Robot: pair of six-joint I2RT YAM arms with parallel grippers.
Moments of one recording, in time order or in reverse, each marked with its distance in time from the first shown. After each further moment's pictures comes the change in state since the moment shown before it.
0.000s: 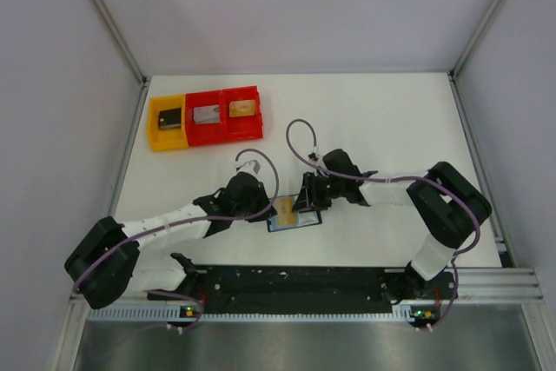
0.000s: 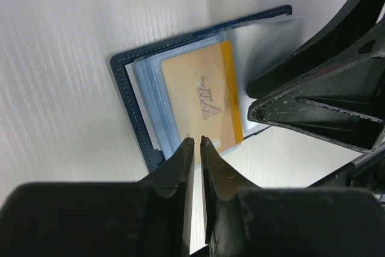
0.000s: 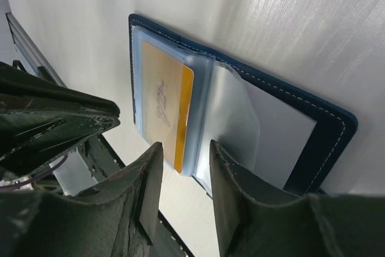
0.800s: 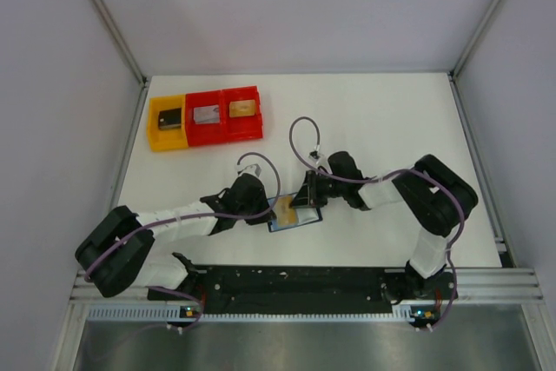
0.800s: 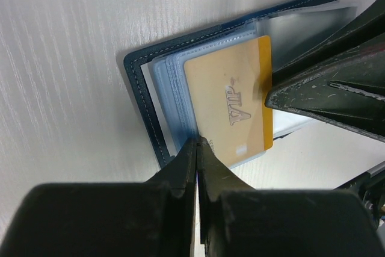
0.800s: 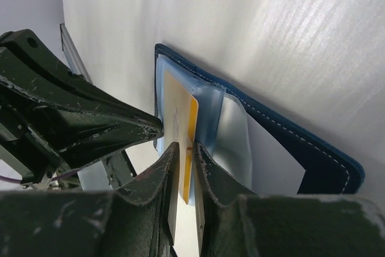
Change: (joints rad) left arm 0.007 0.117 -0.002 0.033 0.011 -0.031; right arm -0.040 0.103 -0.092 0.390 -0.108 0.101
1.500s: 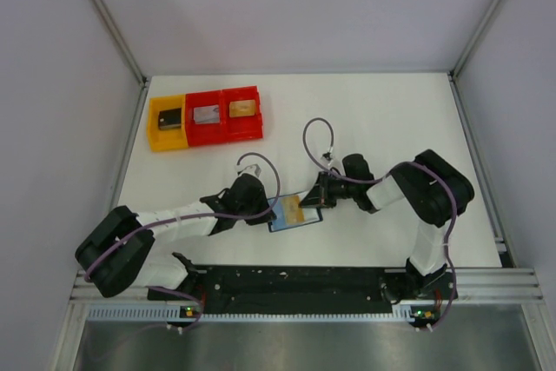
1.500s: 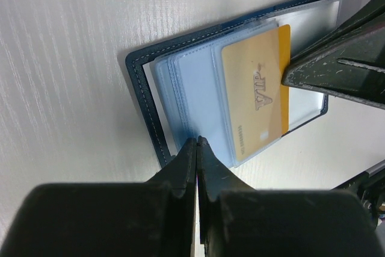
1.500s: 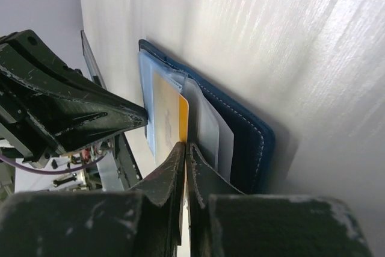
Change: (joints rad) left arm 0.006 0.000 -0.003 0.002 0.003 -0.004; right arm -0.103 0.076 -0.083 0.201 -0.127 0.048
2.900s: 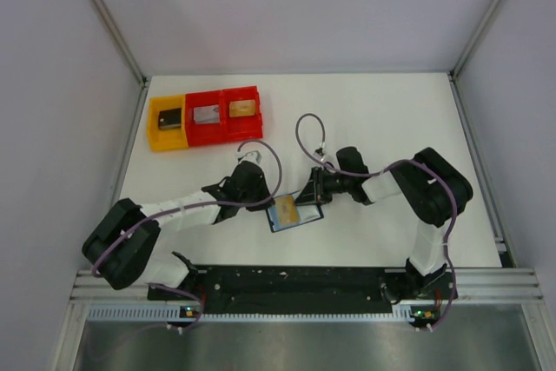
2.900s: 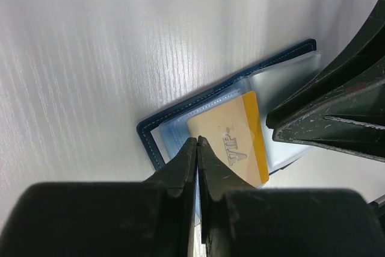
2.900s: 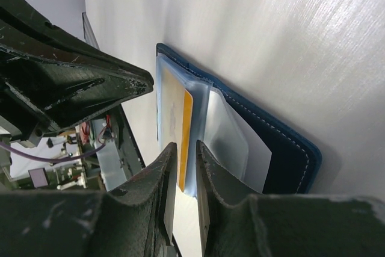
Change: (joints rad) left arm 0.061 0.056 0.096 -0.004 -0.037 0.109; right arm 0.006 0.004 0.097 -0.146 -0.064 -0.068
